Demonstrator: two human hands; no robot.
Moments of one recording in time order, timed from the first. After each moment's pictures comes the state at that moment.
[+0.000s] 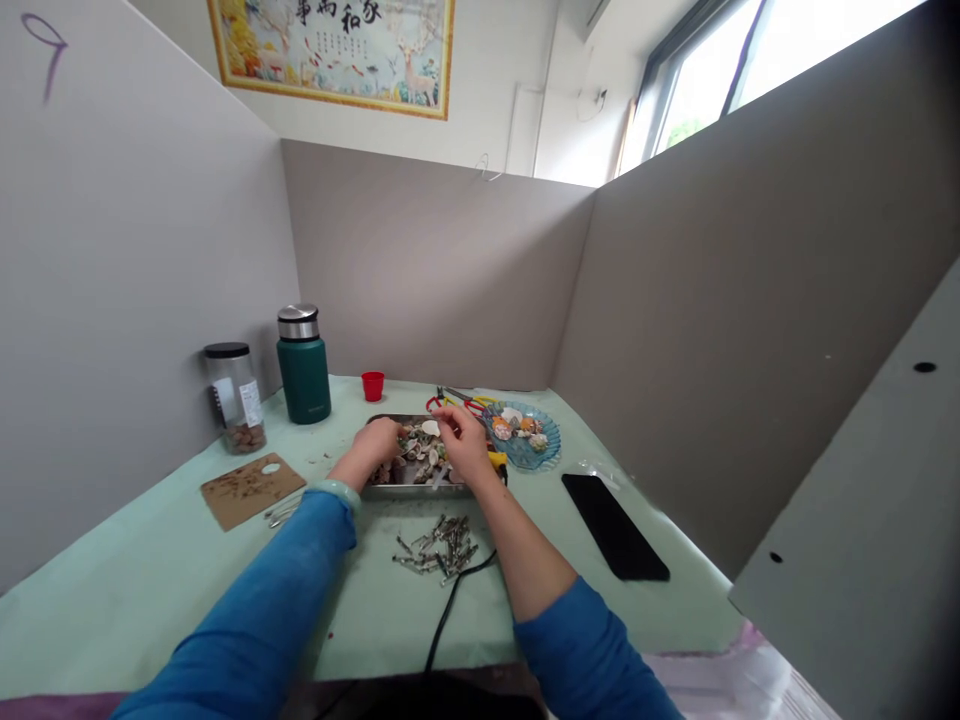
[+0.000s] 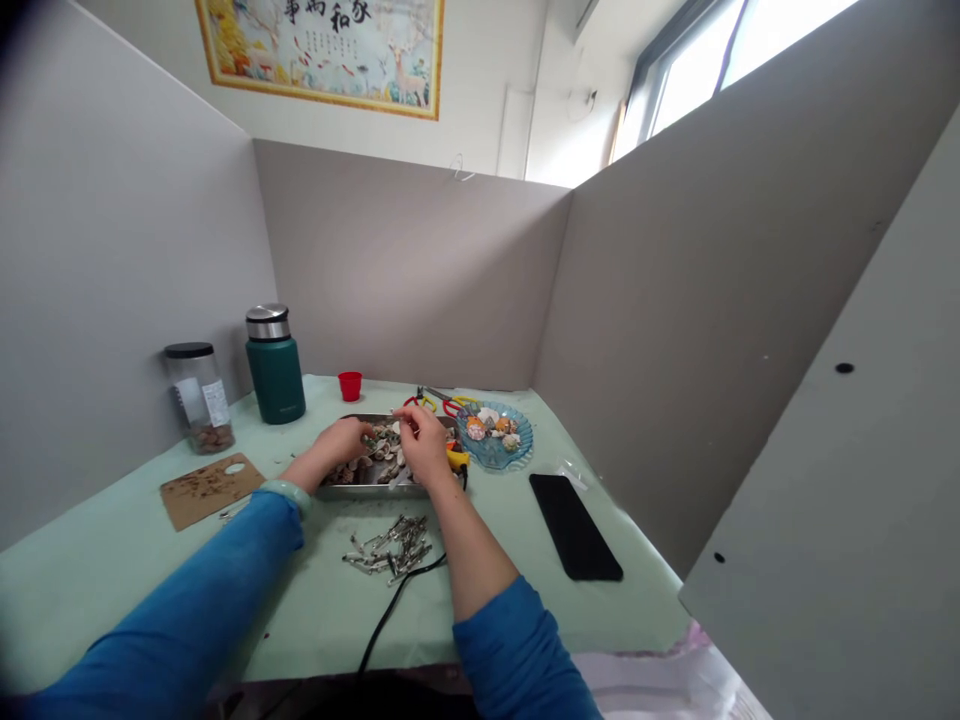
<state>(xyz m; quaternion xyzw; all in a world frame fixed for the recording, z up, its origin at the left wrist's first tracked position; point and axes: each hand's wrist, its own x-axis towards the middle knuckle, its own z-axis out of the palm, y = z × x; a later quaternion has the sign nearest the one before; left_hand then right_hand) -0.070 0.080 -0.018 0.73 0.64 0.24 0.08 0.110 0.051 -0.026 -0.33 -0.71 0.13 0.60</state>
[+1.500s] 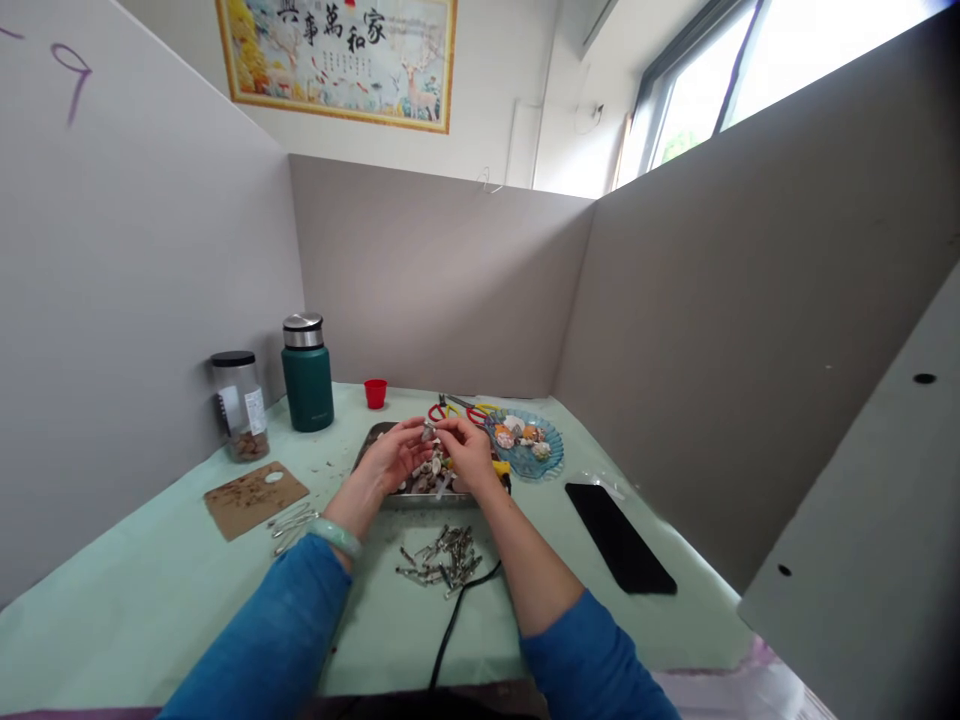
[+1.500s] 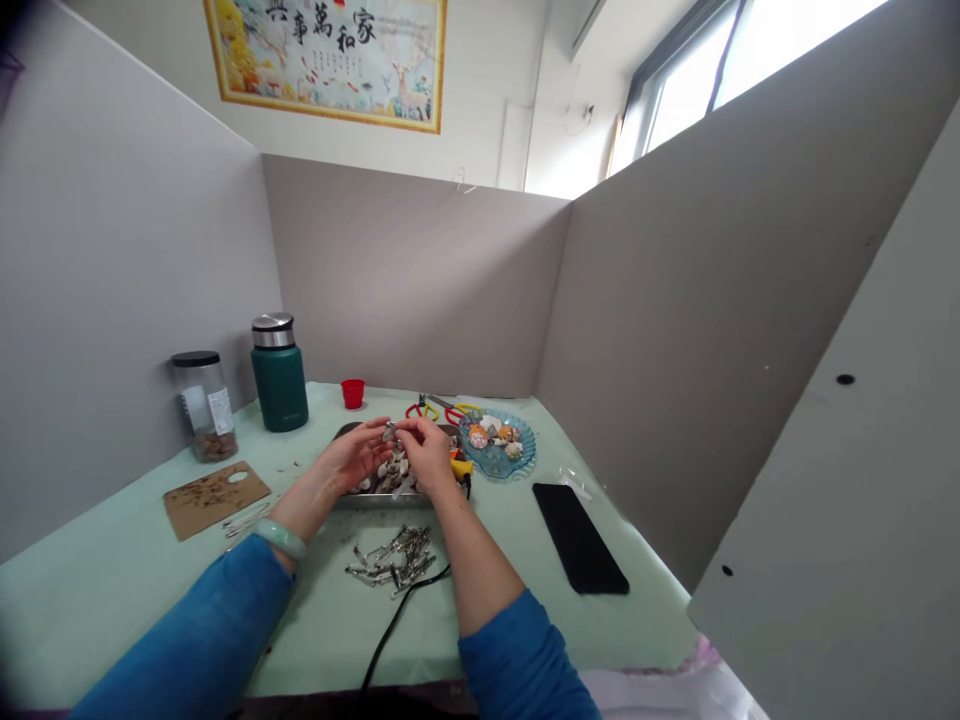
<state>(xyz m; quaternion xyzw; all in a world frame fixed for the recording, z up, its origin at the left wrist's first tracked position) -0.034 0.029 -0.003 0.34 0.32 0.58 0.67 0.105 0.054 -0.030 -0.31 -0.64 0.32 0.63</state>
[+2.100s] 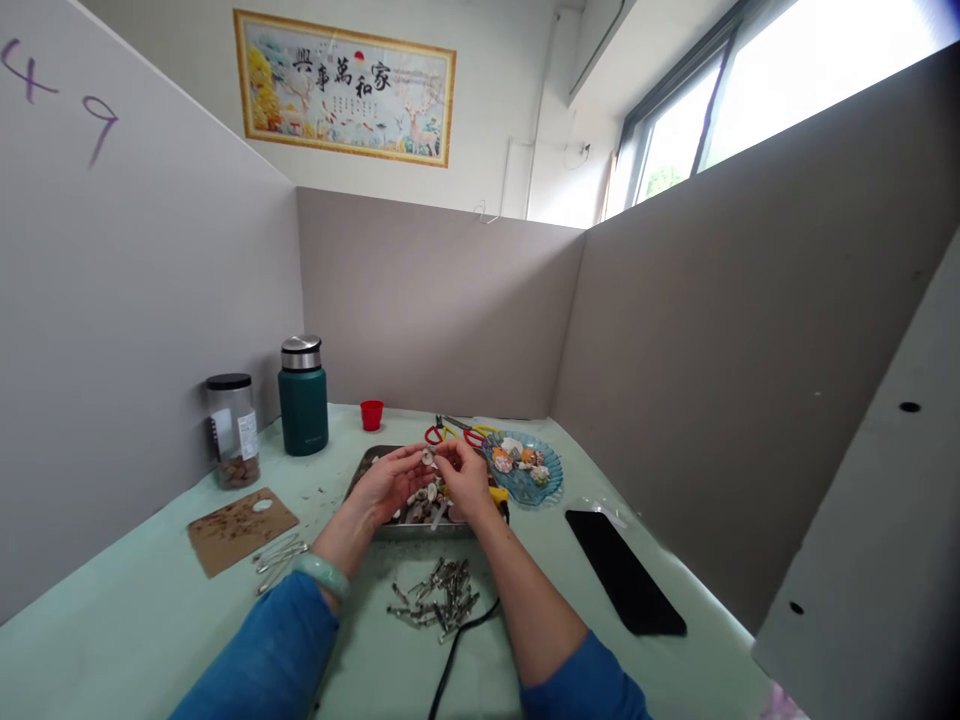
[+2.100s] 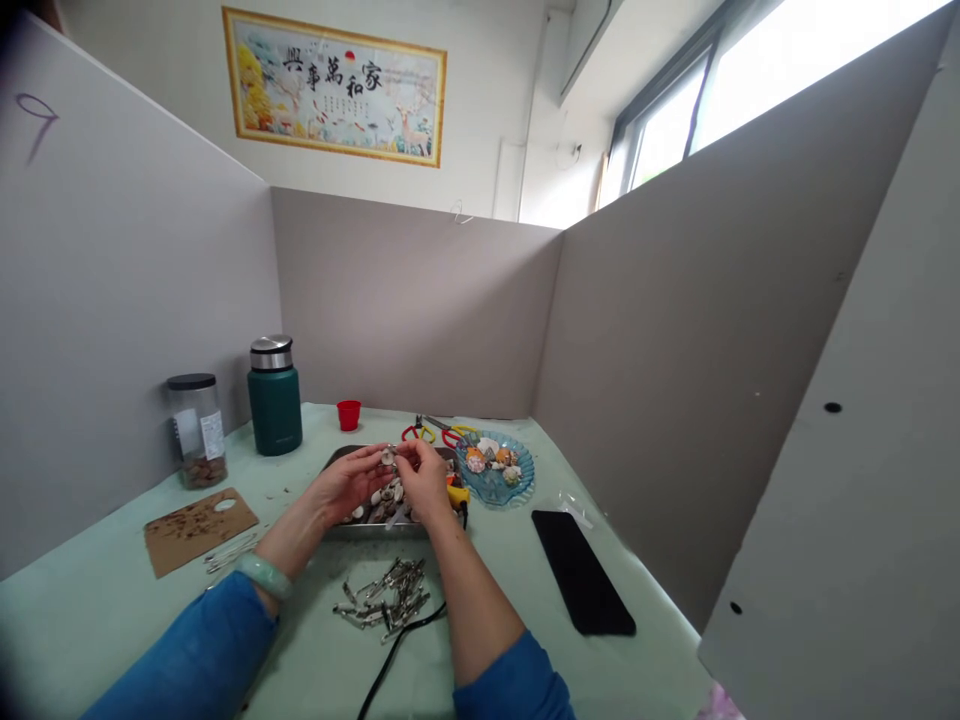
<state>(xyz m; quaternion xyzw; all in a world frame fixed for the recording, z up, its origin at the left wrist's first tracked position) -0.034 0.029 -0.007 0.37 0.28 0.57 0.68 0.106 0.055 -0.030 -0.34 -0.67 0.24 0.62</state>
